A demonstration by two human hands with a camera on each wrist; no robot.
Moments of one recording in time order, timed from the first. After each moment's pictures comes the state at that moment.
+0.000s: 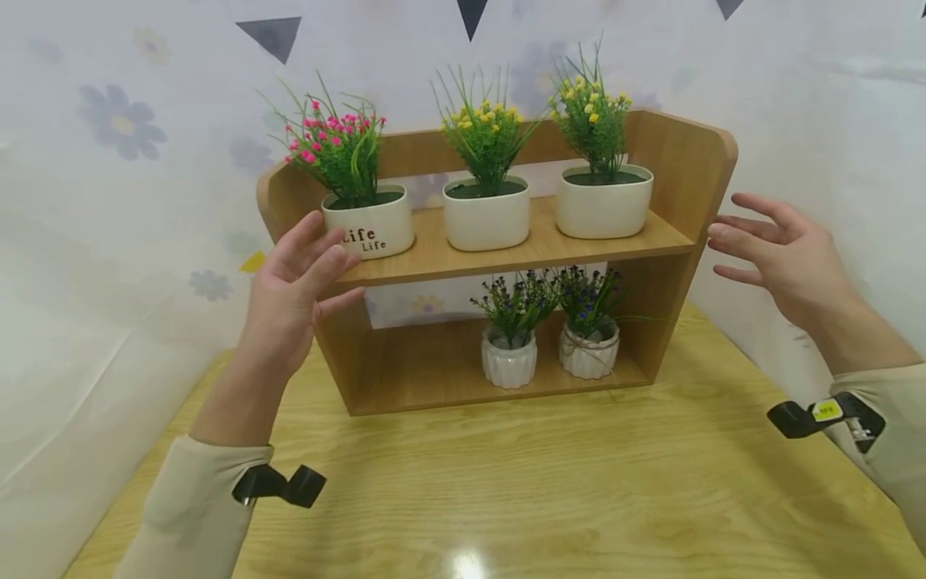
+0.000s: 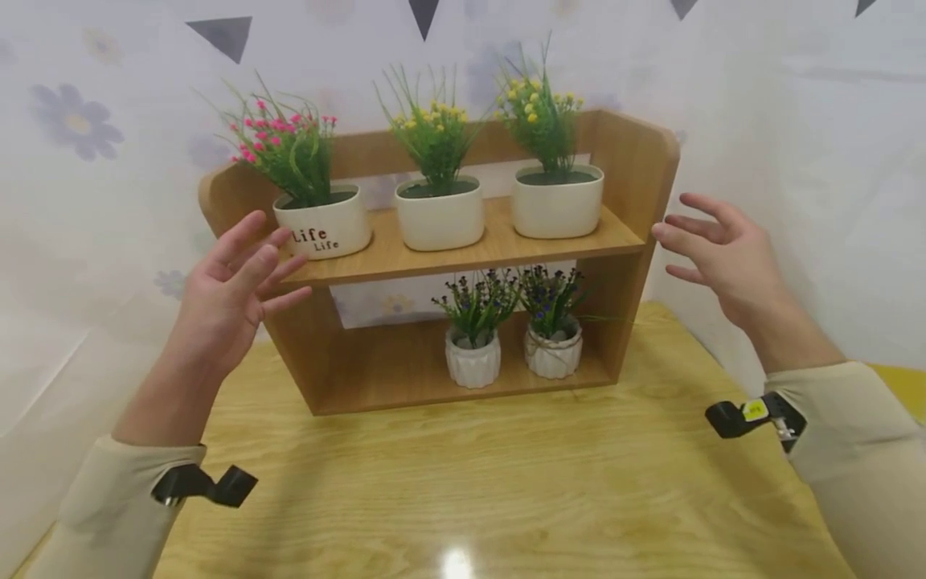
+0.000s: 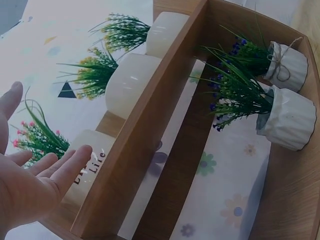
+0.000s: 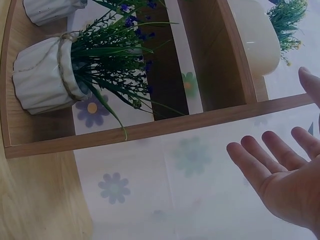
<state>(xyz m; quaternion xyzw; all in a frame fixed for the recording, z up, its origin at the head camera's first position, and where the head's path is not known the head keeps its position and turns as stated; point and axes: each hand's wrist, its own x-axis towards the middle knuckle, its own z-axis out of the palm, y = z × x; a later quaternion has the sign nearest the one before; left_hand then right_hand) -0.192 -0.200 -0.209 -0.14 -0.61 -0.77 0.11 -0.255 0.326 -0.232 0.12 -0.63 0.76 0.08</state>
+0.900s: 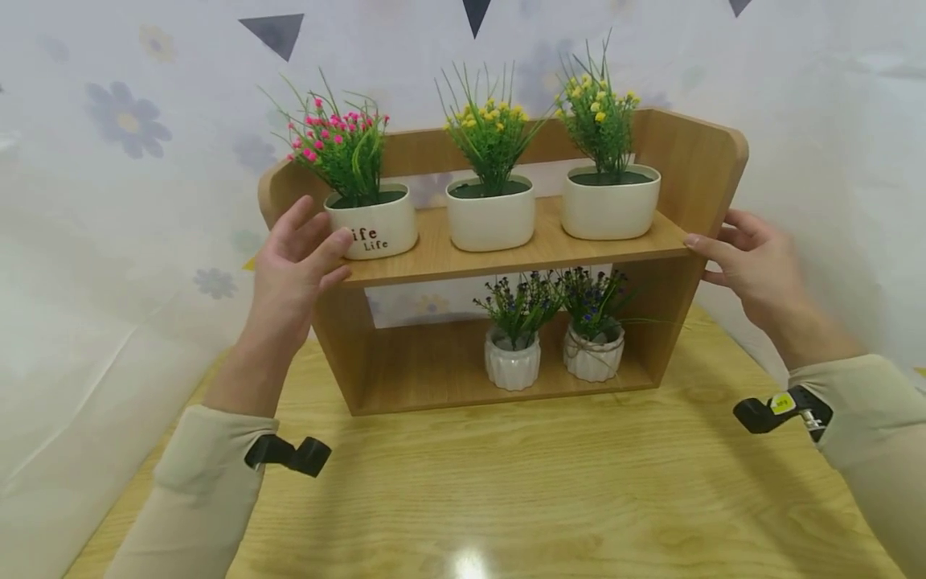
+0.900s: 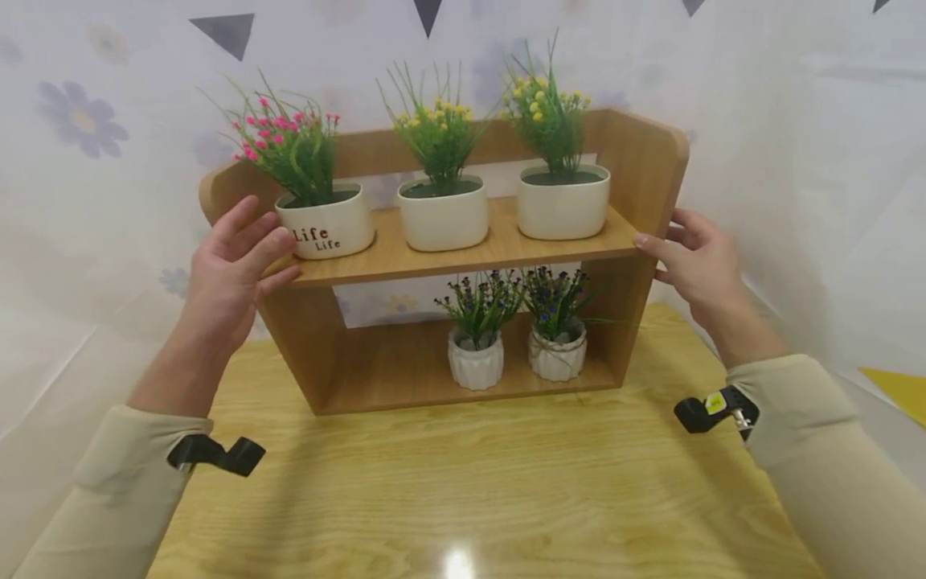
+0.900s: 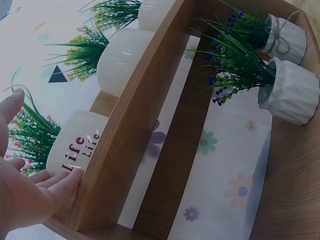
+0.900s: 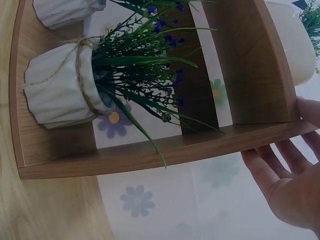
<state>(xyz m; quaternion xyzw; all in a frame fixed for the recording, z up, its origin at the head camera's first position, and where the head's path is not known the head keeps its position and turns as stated) -0.216 -0.202 -0.202 -0.09 -0.65 -0.73 0.17 -0.279 0.297 -0.243 0.02 -0.78 0.61 0.13</state>
